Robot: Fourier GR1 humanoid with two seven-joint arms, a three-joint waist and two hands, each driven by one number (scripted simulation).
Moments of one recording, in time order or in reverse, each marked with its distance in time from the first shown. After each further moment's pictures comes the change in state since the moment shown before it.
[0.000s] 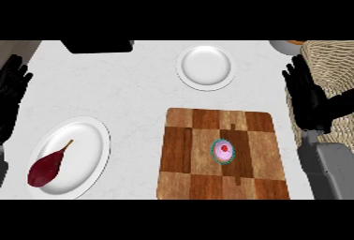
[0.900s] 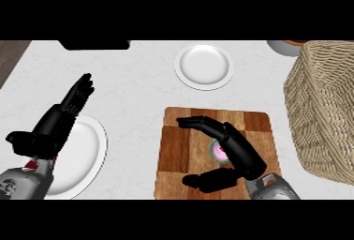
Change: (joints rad) left arm 0.034 -0.119 -0.217 -0.071 -0.060 -0.124 -0.104; right arm 0.113 0.079 0.534 -0.271 0.441 0.156 -0.198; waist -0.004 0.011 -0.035
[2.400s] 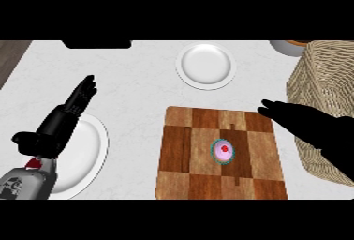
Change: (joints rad) left arm 0.002 -0.060 0.052 0.038 -0.056 -0.078 -0.030; right arm -0.135 -0.449 -0.334 -0.603 -0.209 0.728 0.959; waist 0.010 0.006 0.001
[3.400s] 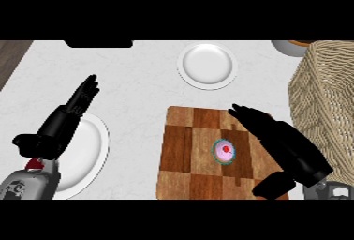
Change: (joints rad) left arm 0.011 -0.078 0.060 -0.045 -0.080 -0.066 0.036; right arm 0.201 0.261 0.148 0.306 0.606 -0.248 -0.490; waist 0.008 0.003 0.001
